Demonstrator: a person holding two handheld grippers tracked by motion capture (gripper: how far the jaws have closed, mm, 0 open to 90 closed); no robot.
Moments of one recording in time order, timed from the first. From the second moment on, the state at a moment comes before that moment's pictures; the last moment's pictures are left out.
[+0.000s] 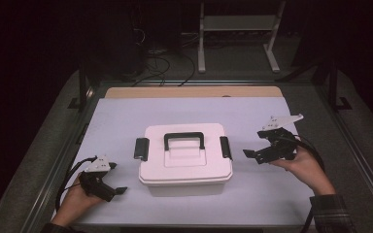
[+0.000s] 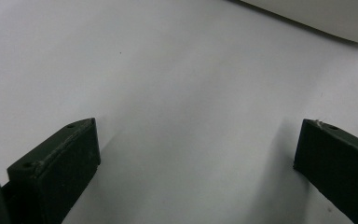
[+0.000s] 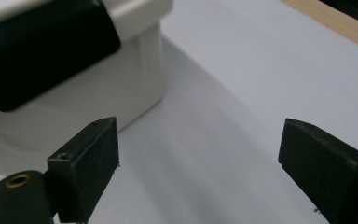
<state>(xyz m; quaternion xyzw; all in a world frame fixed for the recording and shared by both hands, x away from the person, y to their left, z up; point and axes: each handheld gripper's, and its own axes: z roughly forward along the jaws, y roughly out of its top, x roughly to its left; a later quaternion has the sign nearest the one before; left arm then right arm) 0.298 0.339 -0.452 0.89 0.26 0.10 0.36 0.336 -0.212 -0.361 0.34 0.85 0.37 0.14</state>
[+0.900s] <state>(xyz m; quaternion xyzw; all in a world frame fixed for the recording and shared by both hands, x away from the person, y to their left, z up) 0.298 0.339 -0.452 0.89 0.26 0.10 0.36 0.318 -0.220 -0.440 0.42 0.83 0.33 0.15</state>
